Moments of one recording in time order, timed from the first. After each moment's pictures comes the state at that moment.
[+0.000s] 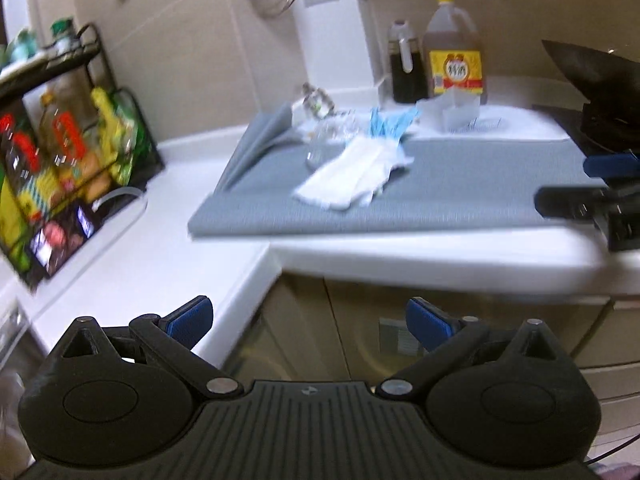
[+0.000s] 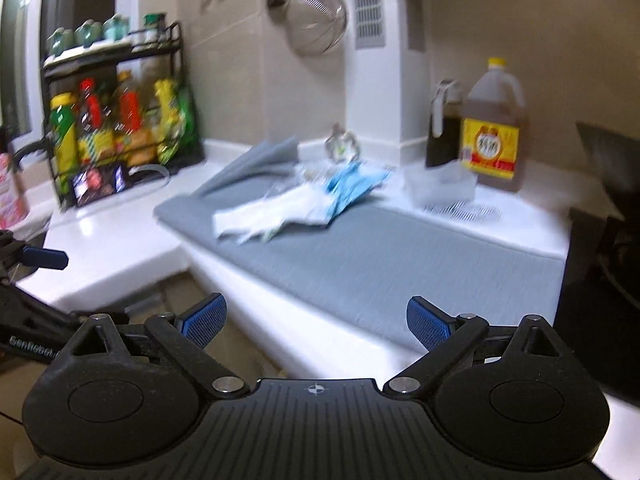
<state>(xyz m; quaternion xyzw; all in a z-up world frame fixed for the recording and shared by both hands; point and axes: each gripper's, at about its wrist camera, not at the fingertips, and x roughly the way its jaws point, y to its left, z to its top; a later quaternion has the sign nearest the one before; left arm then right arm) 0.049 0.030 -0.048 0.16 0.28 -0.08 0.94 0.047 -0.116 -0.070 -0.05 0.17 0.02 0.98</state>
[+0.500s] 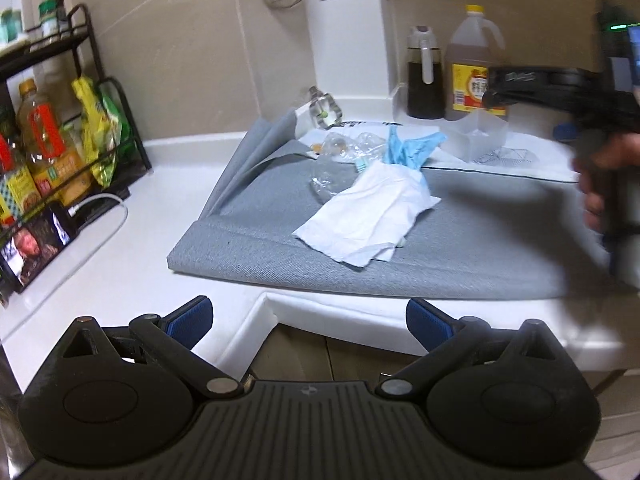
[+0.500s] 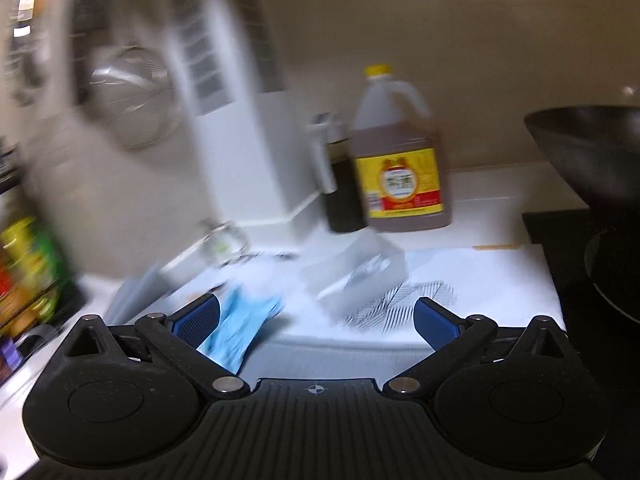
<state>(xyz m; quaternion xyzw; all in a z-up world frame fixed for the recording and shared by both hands) 0.121 0.031 -0.041 0.12 0.30 -0.08 0.94 0.221 -0.183 -0.031 0.11 0.11 -0.17 0.97</state>
